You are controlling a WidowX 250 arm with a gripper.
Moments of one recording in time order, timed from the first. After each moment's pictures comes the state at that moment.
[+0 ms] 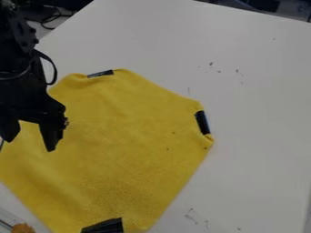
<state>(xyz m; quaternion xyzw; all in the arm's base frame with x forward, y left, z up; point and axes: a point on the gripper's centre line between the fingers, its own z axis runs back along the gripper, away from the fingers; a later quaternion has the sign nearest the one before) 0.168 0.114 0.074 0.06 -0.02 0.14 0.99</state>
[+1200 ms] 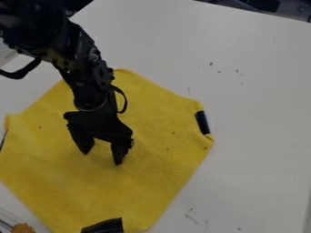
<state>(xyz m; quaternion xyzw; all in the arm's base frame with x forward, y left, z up) 0.235 0.062 0.004 0.01 -0.06 0.06 1.00</state>
